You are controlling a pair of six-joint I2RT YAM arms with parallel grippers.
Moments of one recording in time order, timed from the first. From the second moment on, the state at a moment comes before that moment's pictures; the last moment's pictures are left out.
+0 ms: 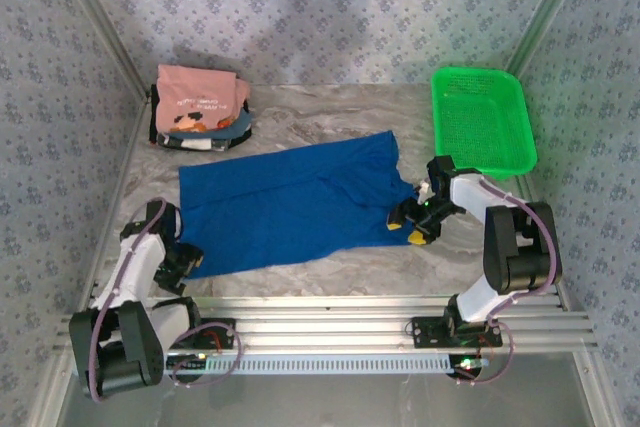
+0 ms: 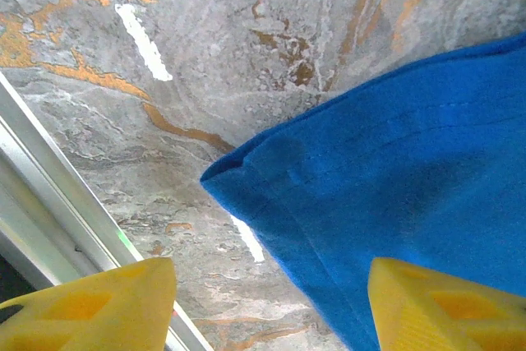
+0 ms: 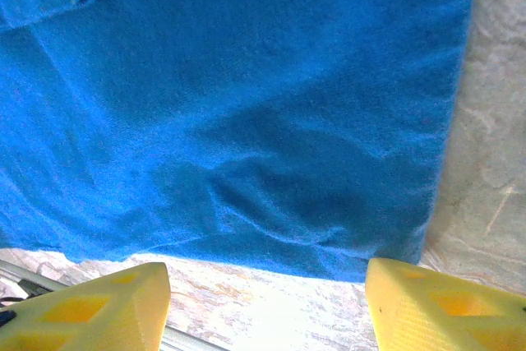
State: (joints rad) left arm 0.16 1.04 0.53 -1.04 0.01 -1.04; right arm 0.10 1.58 0.87 -0.83 -0.51 0.40
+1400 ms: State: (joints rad) left arm 0.16 1.16 0.61 -0.85 0.09 -0.91; right arm 0.11 1.58 0.87 -0.82 -0.50 0.40
